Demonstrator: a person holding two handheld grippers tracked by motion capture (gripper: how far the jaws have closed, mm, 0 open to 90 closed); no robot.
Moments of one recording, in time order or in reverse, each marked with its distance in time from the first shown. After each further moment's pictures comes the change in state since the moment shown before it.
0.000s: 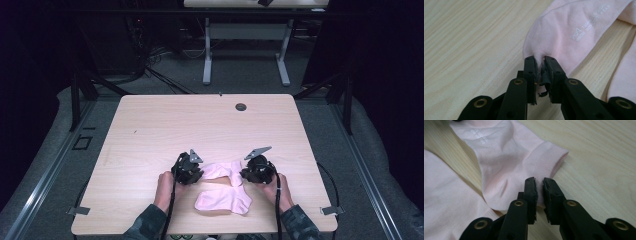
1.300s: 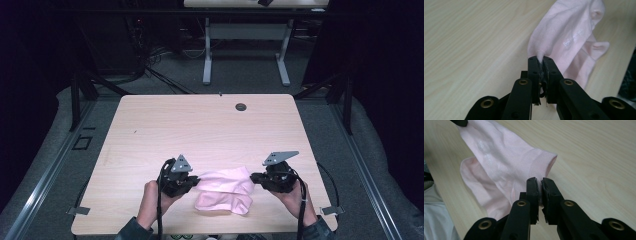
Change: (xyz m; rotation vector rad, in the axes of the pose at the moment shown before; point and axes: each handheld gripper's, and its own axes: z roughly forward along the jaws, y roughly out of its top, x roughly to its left) left arm -0.033 -0.006 -0.092 -0.114 -0.122 0.020; right arm 0.027 -0.011 -0.097 -0.098 0.070 -0.026
